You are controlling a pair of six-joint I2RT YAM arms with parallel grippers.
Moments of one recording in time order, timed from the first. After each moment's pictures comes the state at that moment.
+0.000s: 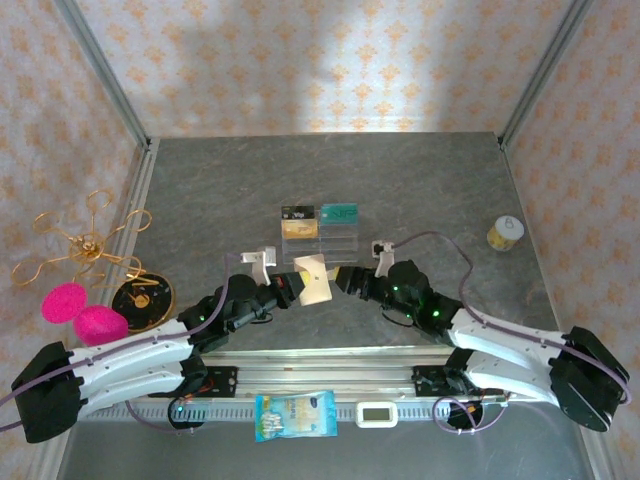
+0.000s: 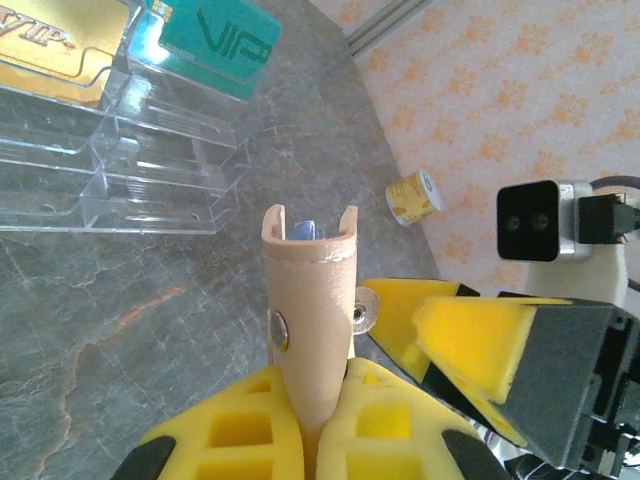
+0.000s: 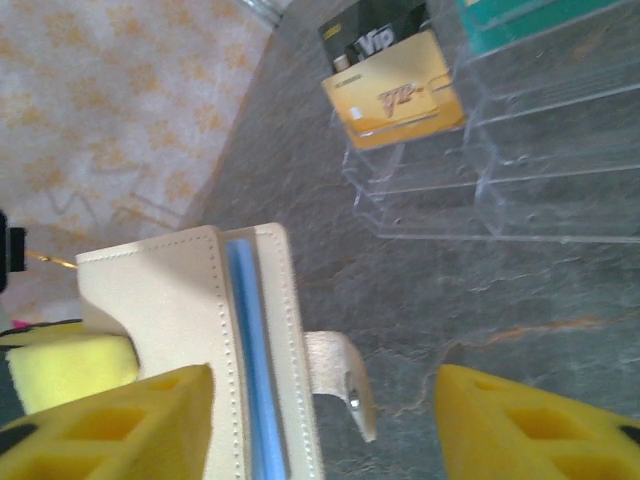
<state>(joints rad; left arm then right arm) -0.88 0.86 0.32 0.26 -0.09 -0.96 0.86 0.99 0.35 0.30 -0.06 0.88</state>
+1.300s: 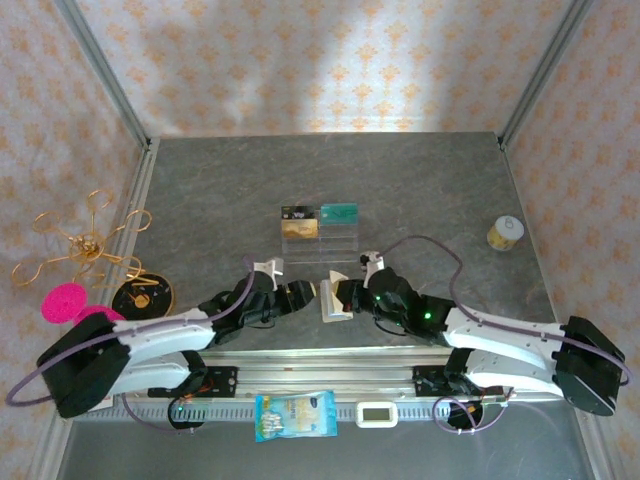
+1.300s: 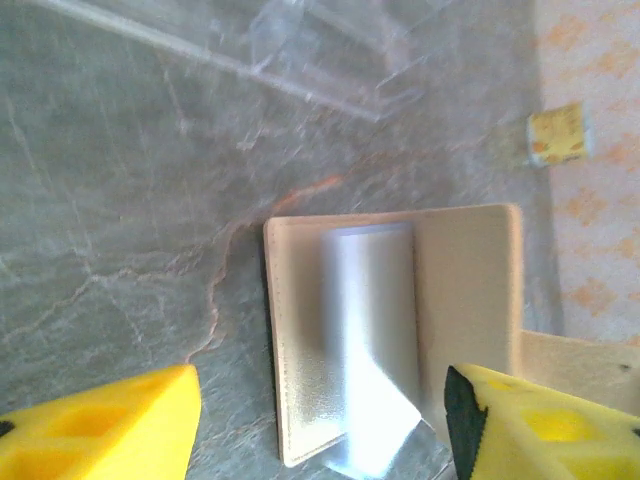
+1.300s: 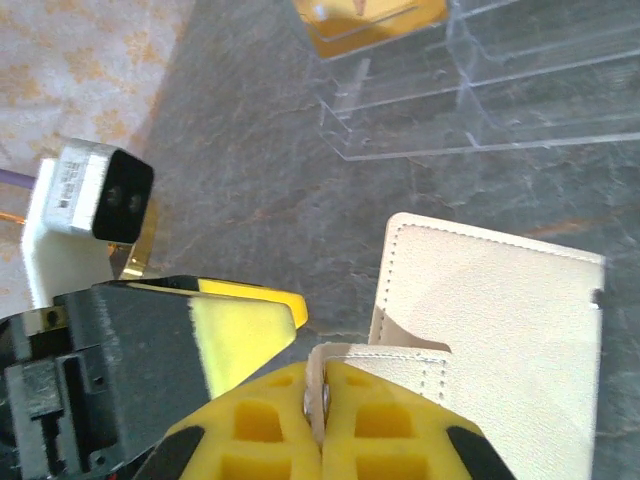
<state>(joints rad) -0.80 1.10 0.28 0.27 0.04 -1.09 1.03 1.03 0.46 0.06 0.09 0.91</state>
